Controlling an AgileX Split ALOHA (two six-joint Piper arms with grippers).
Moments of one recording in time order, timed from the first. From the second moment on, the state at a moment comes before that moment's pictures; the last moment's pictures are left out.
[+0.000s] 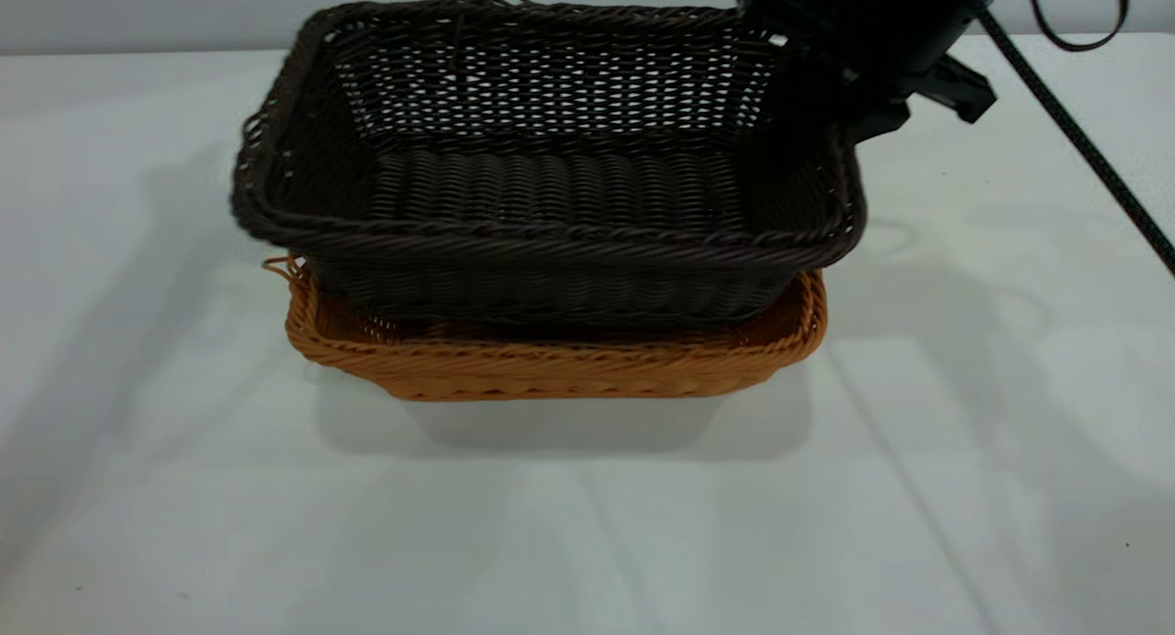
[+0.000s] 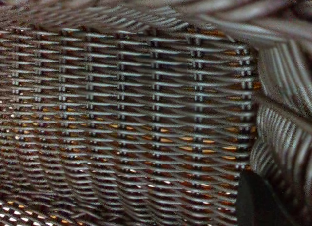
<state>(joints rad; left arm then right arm) -0.16 1.76 -1.60 0.15 0.49 0.67 0.24 2.15 -1.33 0.72 0.73 -0.28</state>
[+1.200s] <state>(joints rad) -0.16 1.69 -1.60 -0.03 0.54 0.67 0.25 2.10 -1.34 0.57 0.88 -0.37</state>
